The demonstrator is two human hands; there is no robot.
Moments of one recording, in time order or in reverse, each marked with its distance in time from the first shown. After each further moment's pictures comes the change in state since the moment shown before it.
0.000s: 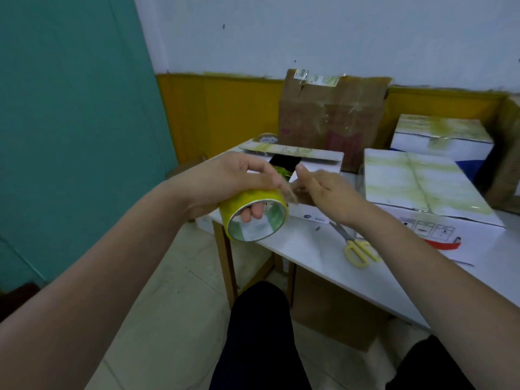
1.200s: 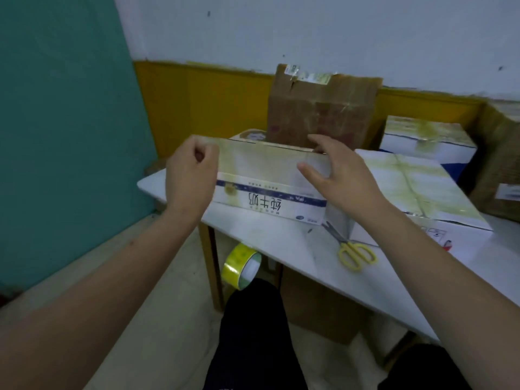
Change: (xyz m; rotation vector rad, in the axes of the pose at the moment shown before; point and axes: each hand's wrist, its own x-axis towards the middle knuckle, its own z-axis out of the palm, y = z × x) left_hand 0.056 -0.071 -0.023 0.250 0.988 0.191; right_hand 0.009 0.003 -0.023 -0.313 0.308 0.000
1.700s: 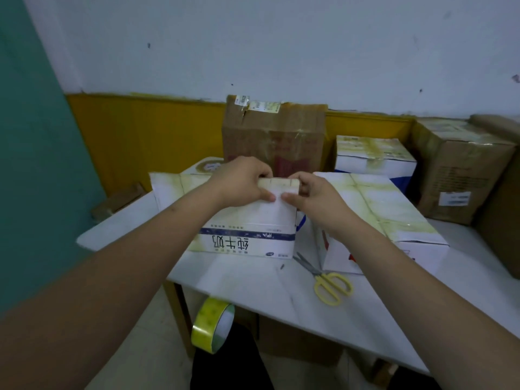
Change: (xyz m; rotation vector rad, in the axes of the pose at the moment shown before) left_hand 0.066 0.077 0.103 0.463 -0.830 0.551; right_hand 0.024 0.032 0.002 0.517 -0.040 0.393
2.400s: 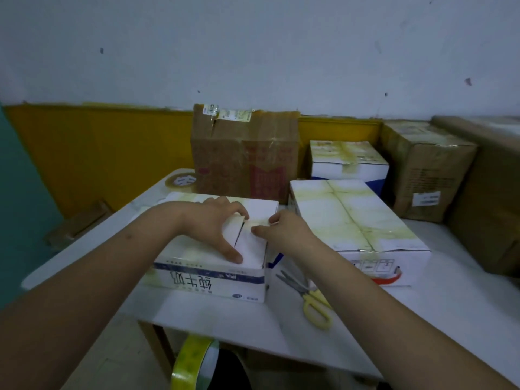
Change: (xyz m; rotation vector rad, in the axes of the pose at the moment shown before) left_hand 0.025 -0.047 0.020 0.164 -0.556 0.060; right_hand 0.002 -0.006 0.030 -0.208 -0.004 0.425
